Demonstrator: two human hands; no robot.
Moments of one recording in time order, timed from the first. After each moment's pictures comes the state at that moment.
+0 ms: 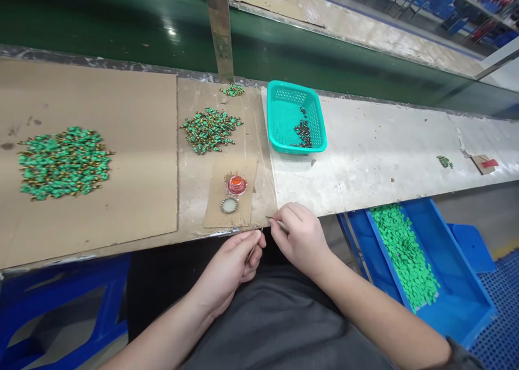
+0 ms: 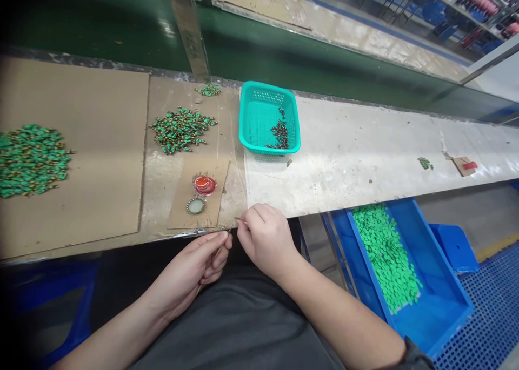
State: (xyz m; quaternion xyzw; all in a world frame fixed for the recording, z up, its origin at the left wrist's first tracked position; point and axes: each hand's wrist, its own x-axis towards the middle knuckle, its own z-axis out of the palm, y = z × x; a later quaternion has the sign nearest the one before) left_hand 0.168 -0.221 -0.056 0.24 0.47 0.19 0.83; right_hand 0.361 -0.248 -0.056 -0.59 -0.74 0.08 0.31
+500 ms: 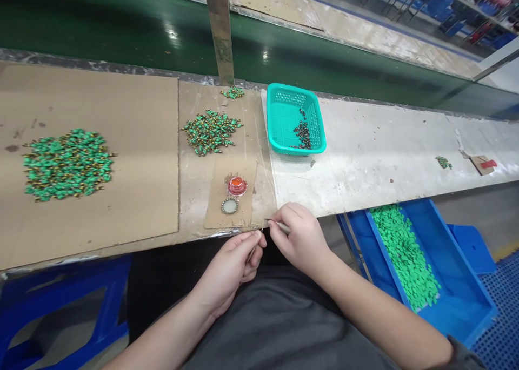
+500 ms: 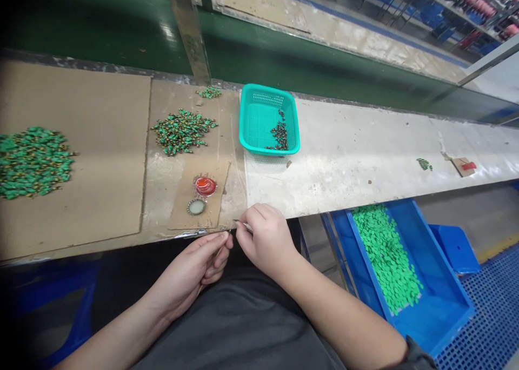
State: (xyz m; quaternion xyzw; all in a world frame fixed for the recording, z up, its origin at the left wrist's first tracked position) left_hand 0.168 -0.221 -0.054 0.24 0.48 0.20 0.82; right_hand 0.360 -0.246 -0.052 -0.60 -0.73 0.11 0.31
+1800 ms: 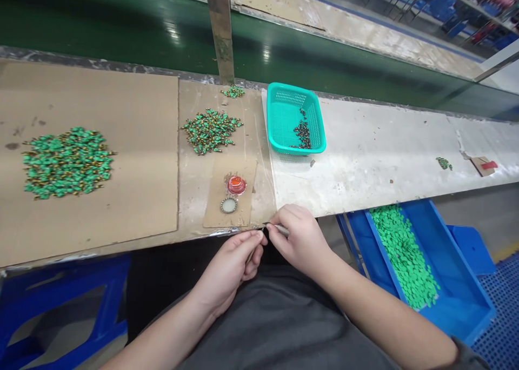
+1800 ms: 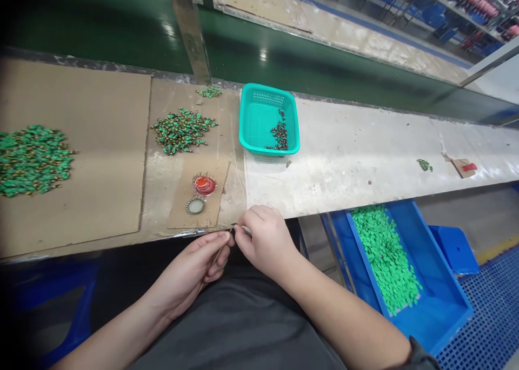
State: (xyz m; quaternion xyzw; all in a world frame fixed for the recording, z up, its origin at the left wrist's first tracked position) left_hand 0.170 -0.223 -0.052 0.26 0.49 0.20 0.81; right_hand 0.364 -0.246 -0.051 -0.59 -0.73 0.14 0.31
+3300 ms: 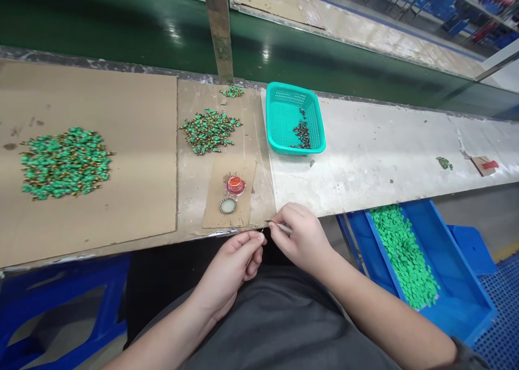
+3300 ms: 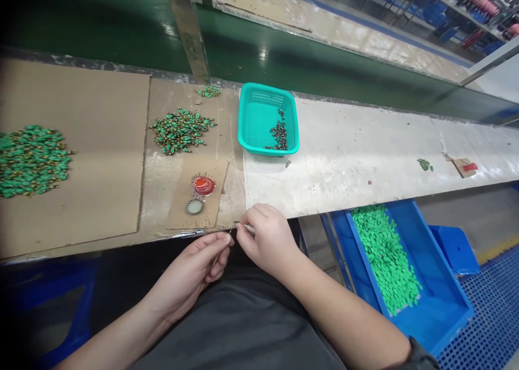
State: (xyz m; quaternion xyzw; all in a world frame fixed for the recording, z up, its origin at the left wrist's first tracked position) left_hand 0.176 -0.225 -0.051 0.26 0.51 0.22 0.79; right_hand 0.366 -0.246 -0.048 -0.59 -0.72 0.15 0.32
